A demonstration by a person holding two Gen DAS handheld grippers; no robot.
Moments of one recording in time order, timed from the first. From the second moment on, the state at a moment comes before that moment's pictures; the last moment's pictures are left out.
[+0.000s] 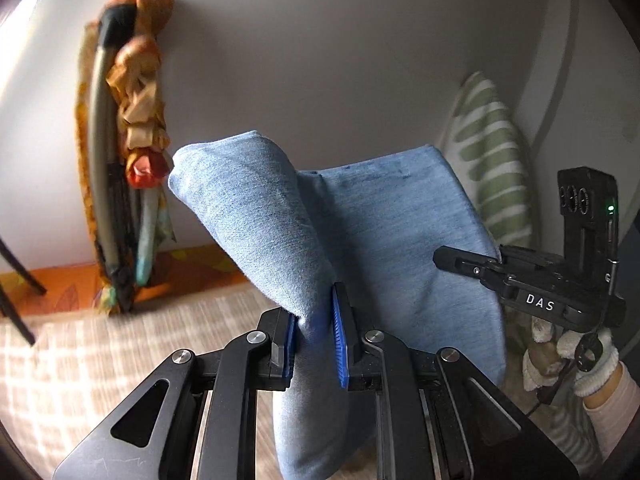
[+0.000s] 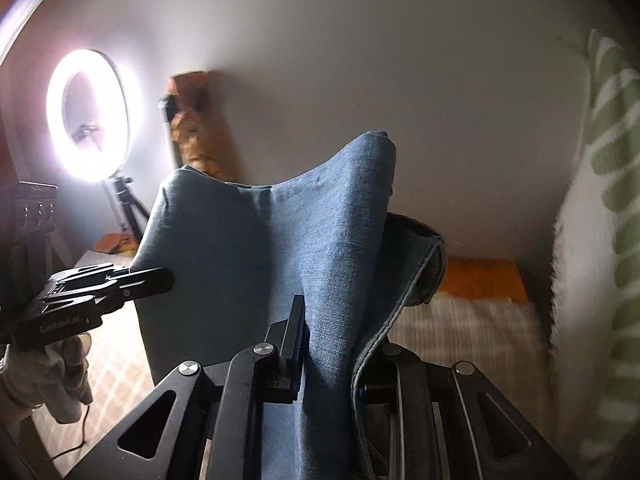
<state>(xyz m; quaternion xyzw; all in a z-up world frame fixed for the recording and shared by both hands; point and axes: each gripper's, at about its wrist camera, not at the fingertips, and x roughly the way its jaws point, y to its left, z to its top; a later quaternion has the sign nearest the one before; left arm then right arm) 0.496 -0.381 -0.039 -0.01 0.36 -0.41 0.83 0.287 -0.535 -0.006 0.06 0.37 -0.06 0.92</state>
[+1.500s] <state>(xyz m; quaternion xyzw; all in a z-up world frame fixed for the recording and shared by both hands) 0.449 -0.326 -0.006 0.03 0.36 -0.34 0.87 0.240 -0.532 -0.009 0.04 0.37 -0.13 0.92</state>
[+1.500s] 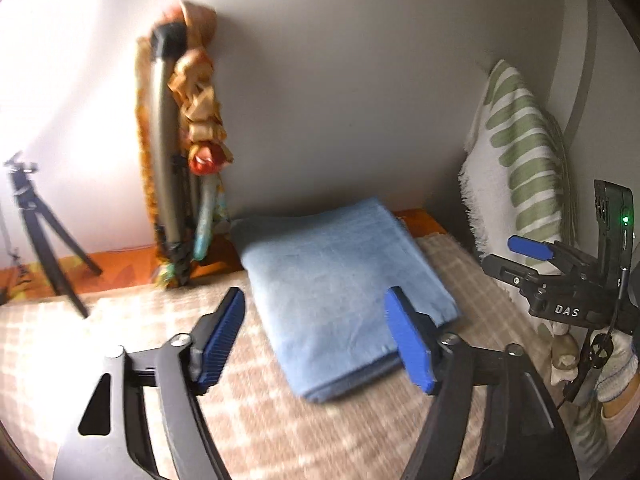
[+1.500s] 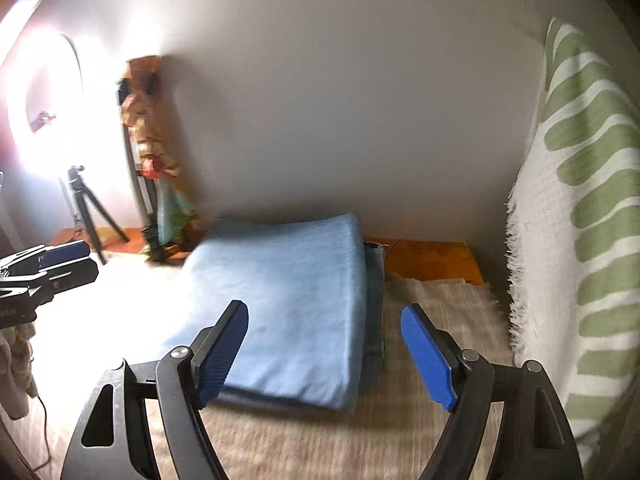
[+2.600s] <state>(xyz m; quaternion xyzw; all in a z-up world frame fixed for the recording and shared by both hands) 0.225 -0.199 0.062 0.02 0.30 -0.33 0.89 0.028 -0.360 0.068 0.02 0.32 -0.15 0.93</state>
